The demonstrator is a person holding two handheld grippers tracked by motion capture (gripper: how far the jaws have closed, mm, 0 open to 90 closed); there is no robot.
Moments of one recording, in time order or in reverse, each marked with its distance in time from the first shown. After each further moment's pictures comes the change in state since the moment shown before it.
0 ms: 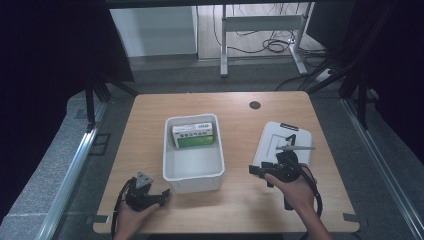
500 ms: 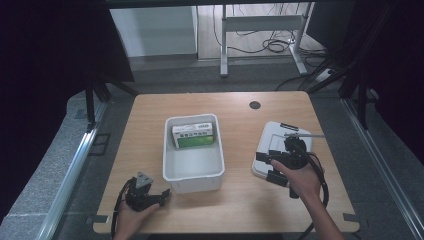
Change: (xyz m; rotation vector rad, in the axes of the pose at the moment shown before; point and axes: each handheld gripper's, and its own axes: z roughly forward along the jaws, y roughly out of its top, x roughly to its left) left arm 0.000 0.000 0.000 -0.003 0.001 -0.001; right arm -0.008 0.030 -0.016 -0.044 -0.049 0.037
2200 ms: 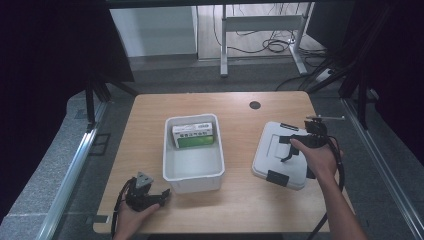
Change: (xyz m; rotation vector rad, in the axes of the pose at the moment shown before) left arm 0.000 0.000 0.000 0.003 0.000 0.000; right arm -0.063 0.043 -0.011 0.036 -0.225 0.184
